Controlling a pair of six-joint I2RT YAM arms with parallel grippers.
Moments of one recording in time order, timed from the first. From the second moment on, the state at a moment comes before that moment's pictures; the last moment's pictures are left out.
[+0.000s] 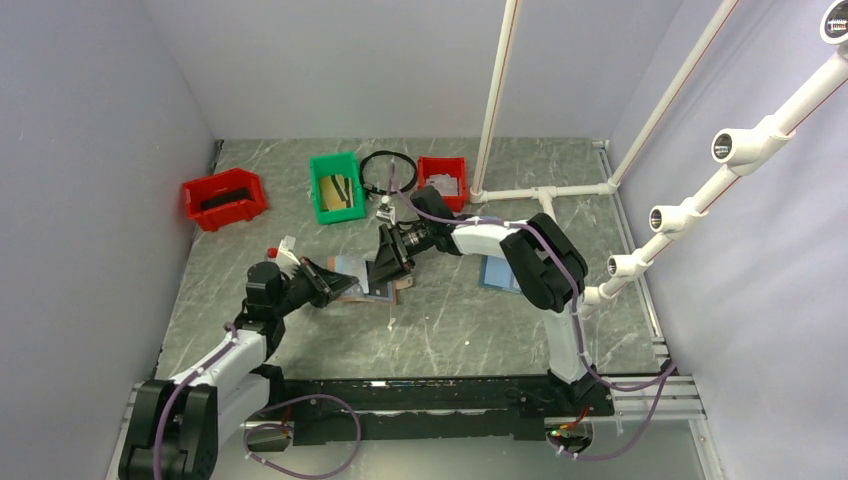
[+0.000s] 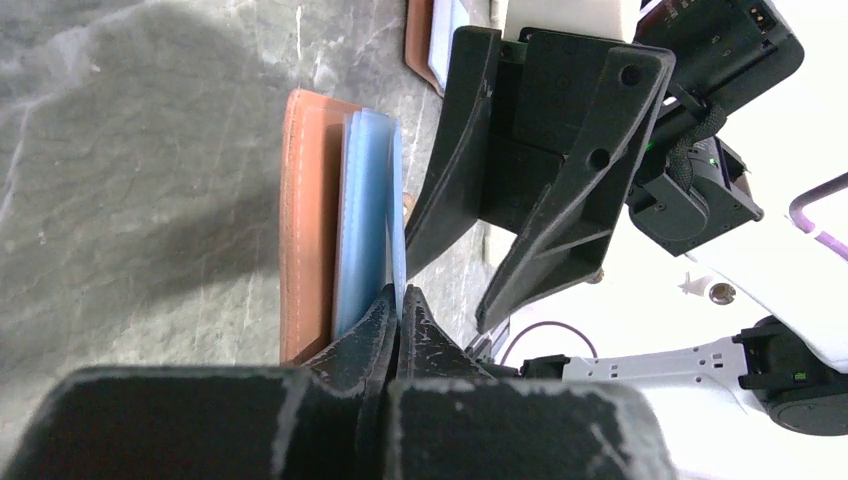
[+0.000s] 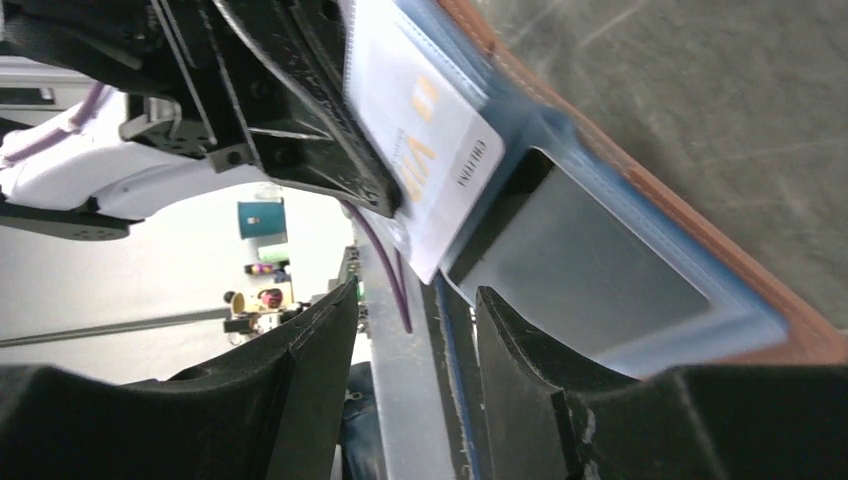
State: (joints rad) left arm -0.12 0.94 0.15 0.44 0.62 -1.10; right arm 0.68 2.09 1.30 0.07 -1.16 0.68
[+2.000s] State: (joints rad) left arm -0.17 1.02 0.17 0.71 0.57 -1.26; right arm 0.66 2.03 1.21 0.36 -1.21 0.97
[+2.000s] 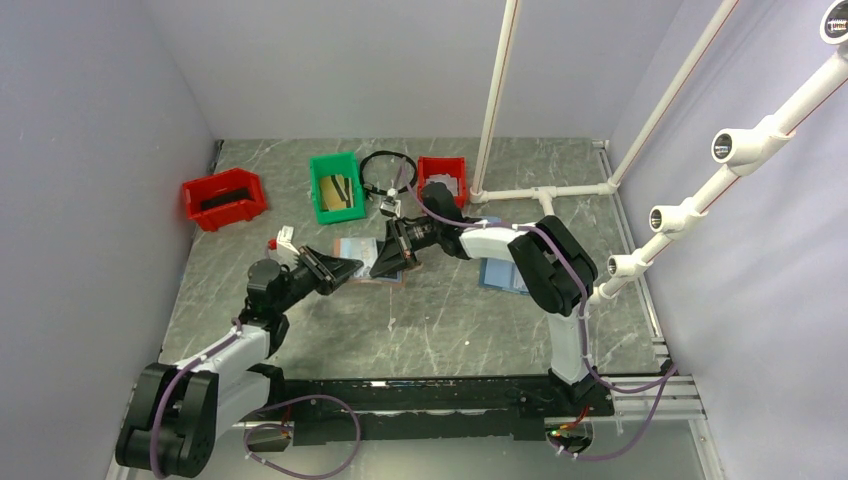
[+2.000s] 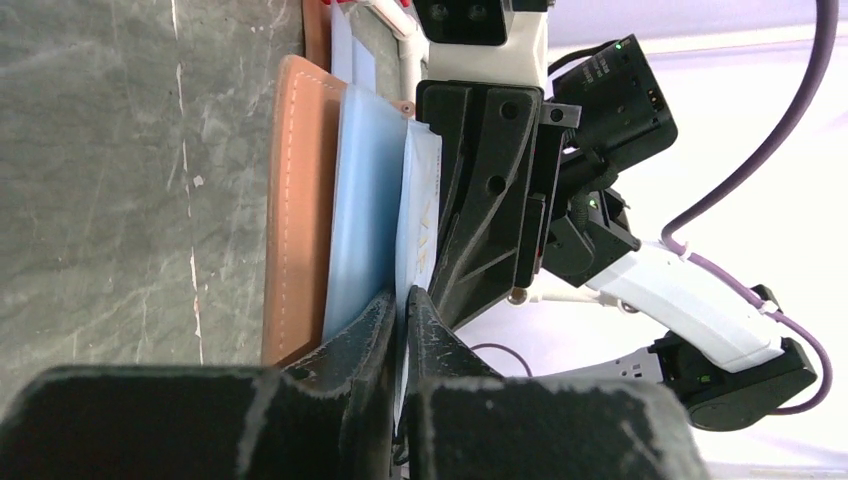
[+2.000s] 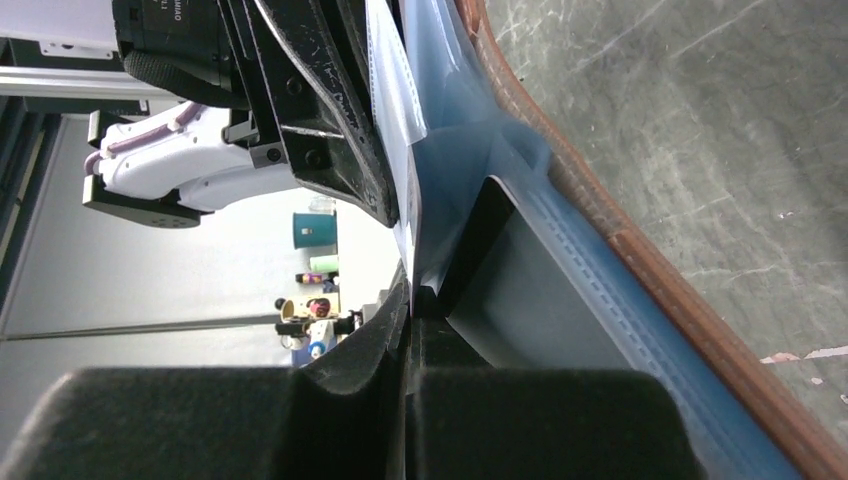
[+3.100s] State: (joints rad) left arm -0.03 0.92 0.06 0.79 0.68 -1.32; right arm 0.58 1.99 1.15 0.32 -1.23 0.82
